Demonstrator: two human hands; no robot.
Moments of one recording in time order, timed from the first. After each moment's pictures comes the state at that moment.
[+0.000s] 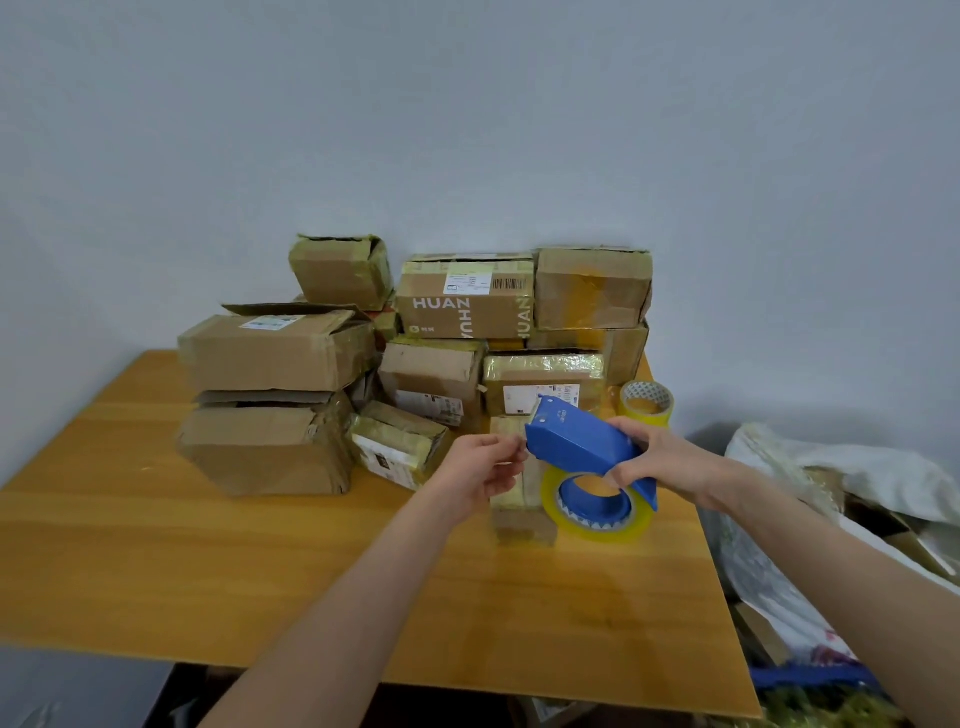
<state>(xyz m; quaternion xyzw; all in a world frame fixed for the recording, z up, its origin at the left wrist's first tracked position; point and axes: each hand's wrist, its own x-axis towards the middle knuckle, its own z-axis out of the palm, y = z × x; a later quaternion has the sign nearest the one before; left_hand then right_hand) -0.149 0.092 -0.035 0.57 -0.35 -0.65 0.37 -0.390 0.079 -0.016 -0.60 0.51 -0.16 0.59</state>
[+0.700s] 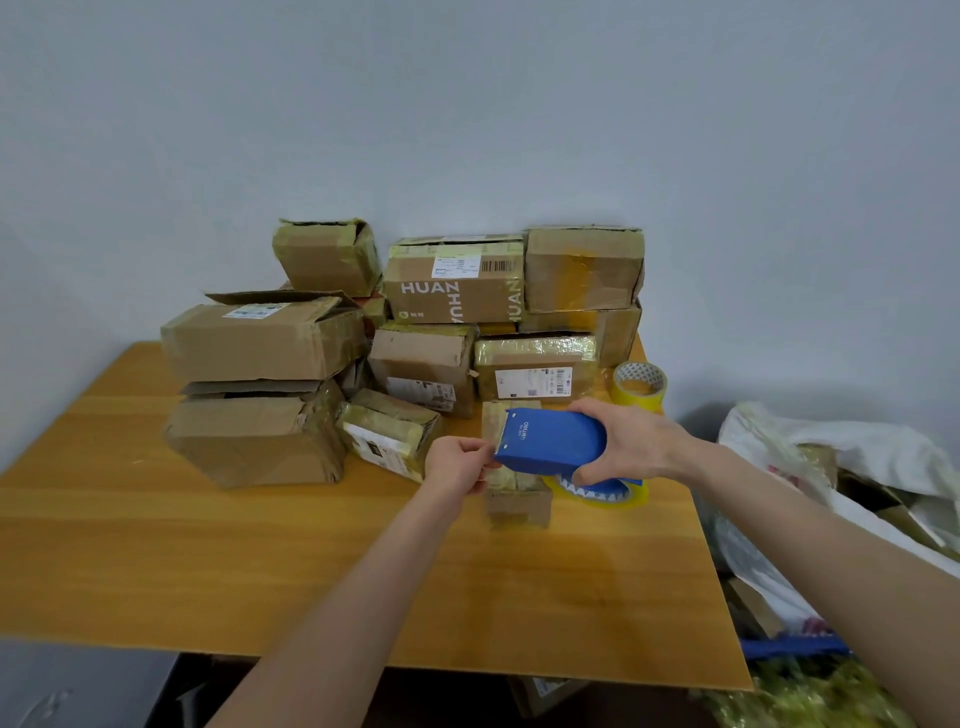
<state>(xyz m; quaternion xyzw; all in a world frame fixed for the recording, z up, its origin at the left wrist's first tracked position) -0.152 0.094 -0.061 0.70 -0.37 -0.50 0.35 -0.372 0.069 -0.017 -0.80 0.52 -0.03 0.29</state>
